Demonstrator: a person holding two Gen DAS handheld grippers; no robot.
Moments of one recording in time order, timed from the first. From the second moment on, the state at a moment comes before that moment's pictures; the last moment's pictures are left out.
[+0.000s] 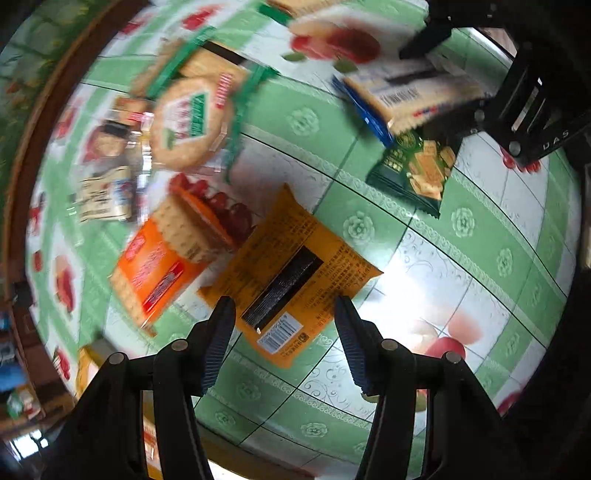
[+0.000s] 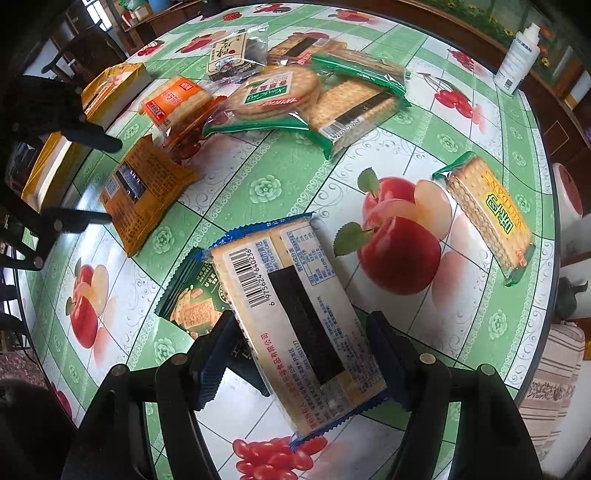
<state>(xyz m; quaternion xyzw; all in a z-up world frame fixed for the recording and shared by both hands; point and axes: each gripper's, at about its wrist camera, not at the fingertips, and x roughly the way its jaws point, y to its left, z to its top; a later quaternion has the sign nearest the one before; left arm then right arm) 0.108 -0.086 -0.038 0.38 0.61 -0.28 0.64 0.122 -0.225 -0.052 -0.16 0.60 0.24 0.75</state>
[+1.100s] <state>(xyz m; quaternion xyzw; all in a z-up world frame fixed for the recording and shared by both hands) 0.185 -0.126 -0.075 0.39 0.65 -0.32 0.56 0.145 -0.234 -0.057 -0.11 0.61 0.21 0.75</state>
